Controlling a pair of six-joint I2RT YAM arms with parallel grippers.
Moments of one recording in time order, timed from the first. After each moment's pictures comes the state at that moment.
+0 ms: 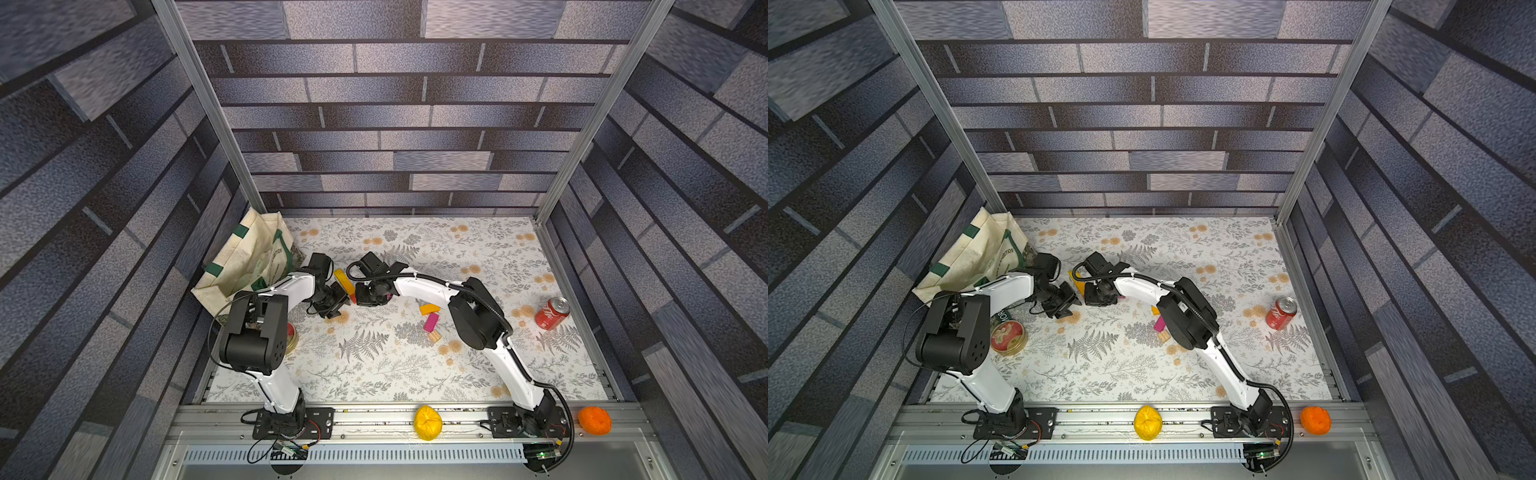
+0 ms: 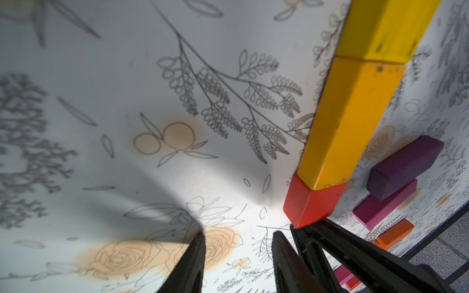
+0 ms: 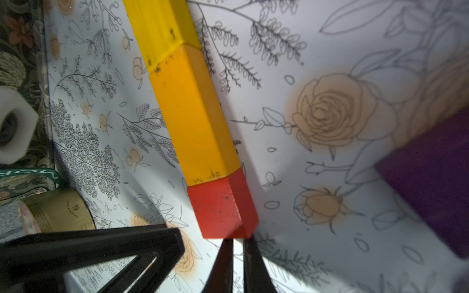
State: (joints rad) left arm -0.12 1.72 0.99 -0.60 0.37 -0.83; right arm 0.88 2.39 1.92 -0.61 -0.24 0.73
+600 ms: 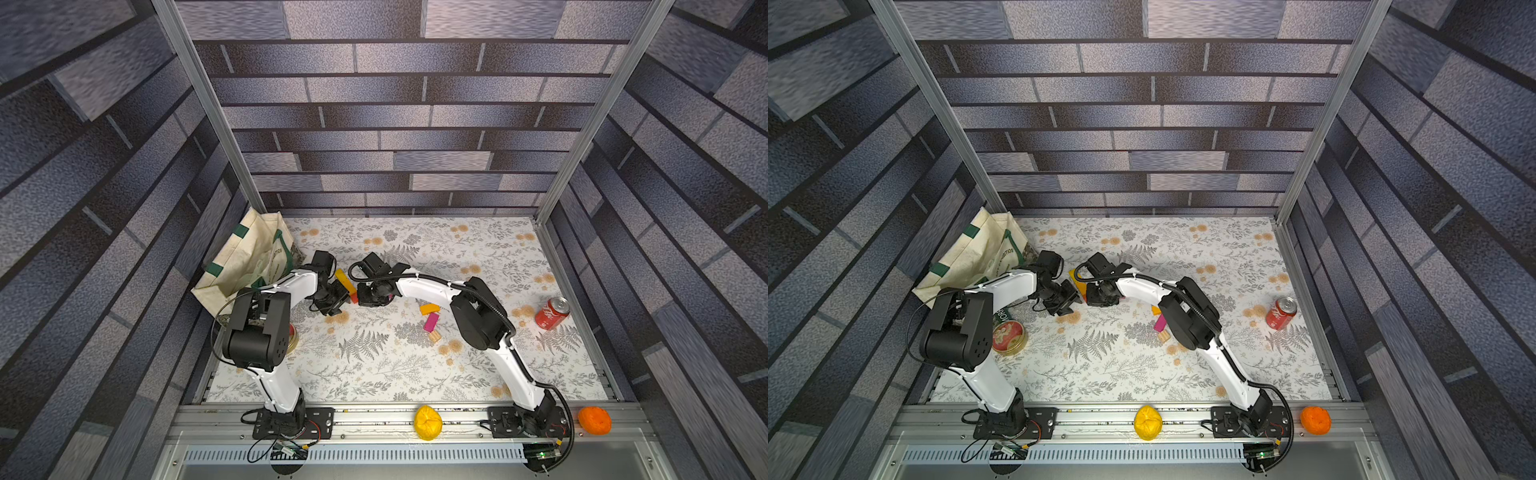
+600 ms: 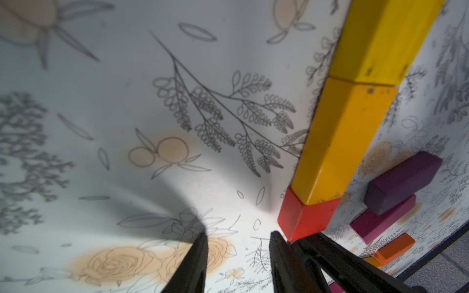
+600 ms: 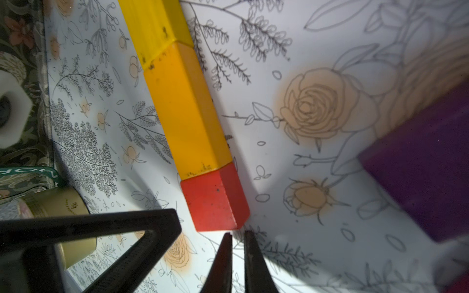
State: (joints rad) left arm -0.14 1.75 1.03 -0.61 0.32 -0.86; right arm 0.88 2.36 1.87 -0.58 -0.24 0.74
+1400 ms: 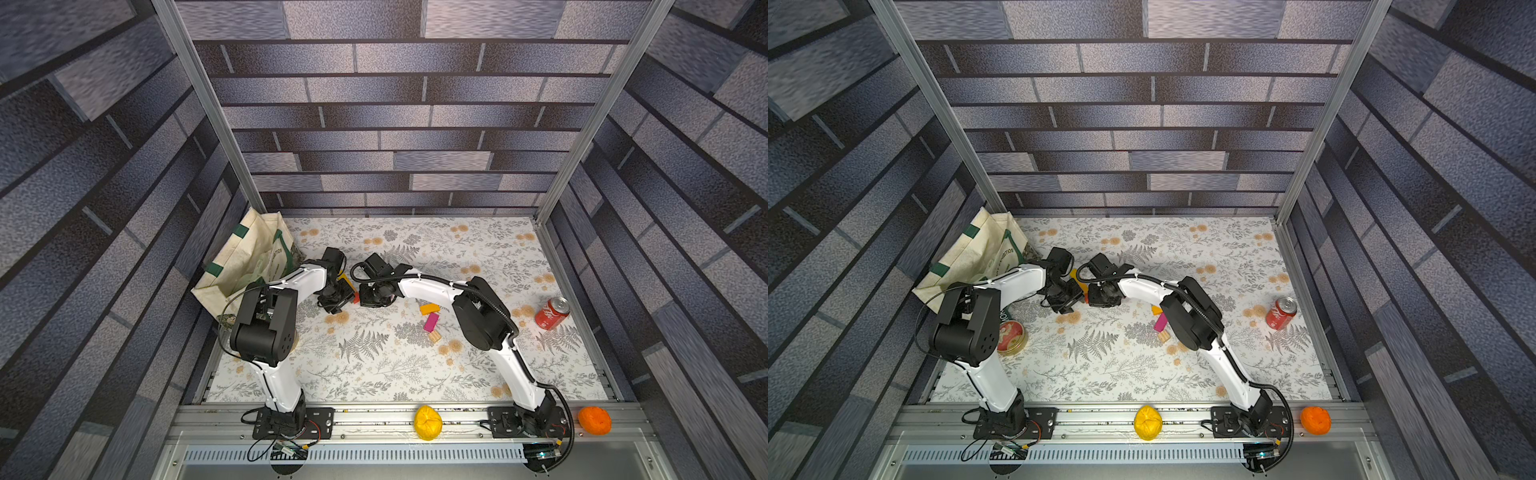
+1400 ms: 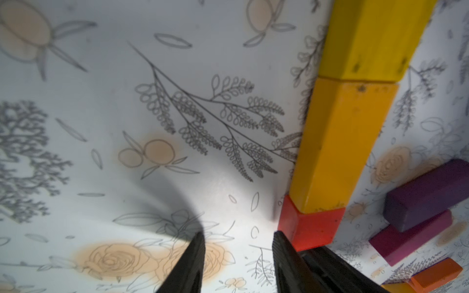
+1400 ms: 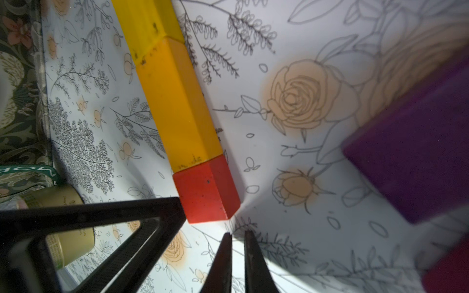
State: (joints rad) left arm -0.20 1.80 1.11 -0.69 0.20 -0.87; right arm 0.87 2.33 1.82 -0.56 -0.24 0.74
